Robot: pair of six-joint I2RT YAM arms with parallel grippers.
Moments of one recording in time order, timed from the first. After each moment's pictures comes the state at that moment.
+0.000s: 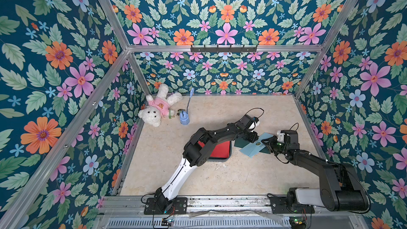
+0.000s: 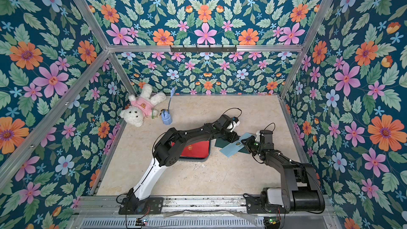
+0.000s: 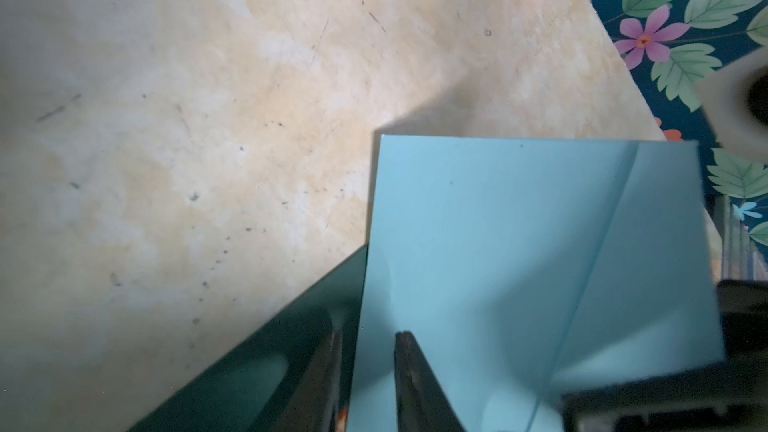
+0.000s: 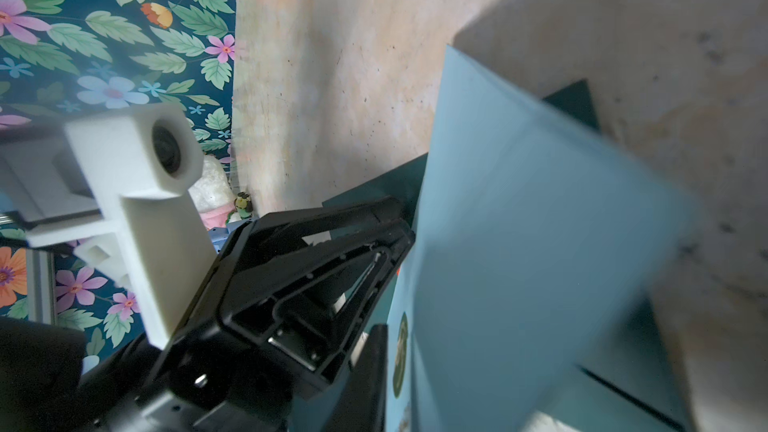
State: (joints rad) left arm -0.92 2.40 1.81 -0.24 0.33 -0.32; right arm 0.05 1.34 0.42 0.17 -0.54 0.97
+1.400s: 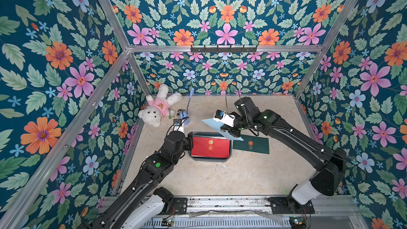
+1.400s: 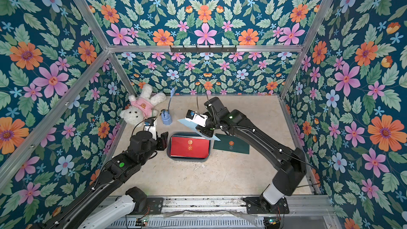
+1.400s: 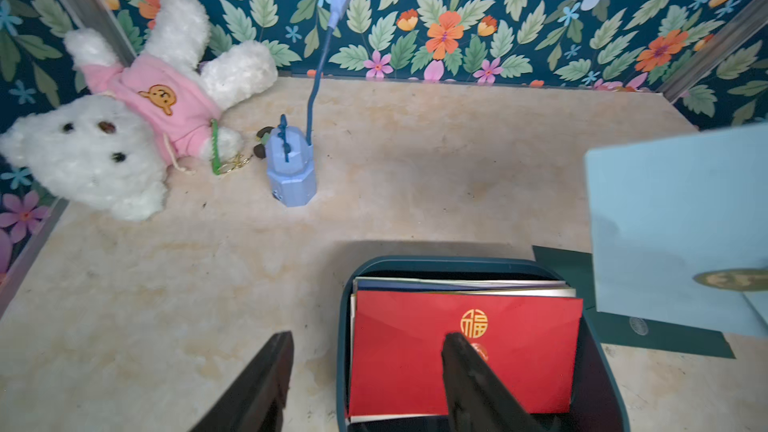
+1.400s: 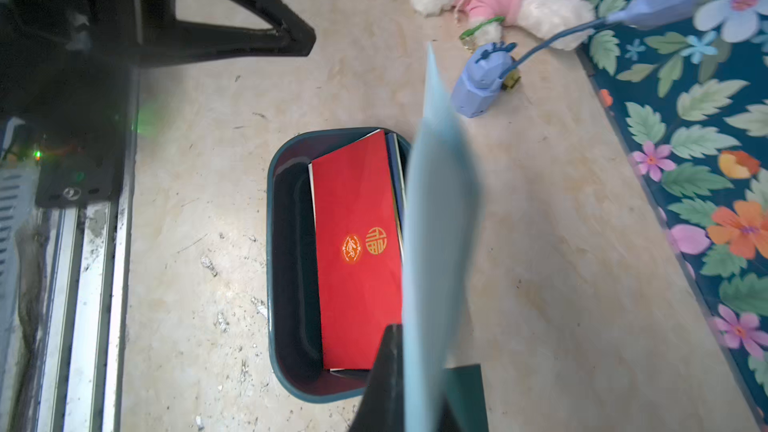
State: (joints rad) left arm -0.62 0.76 0.74 -0.50 -0.39 -0.33; right arm 0.81 1.65 1.60 -0.80 -0.32 -0.57
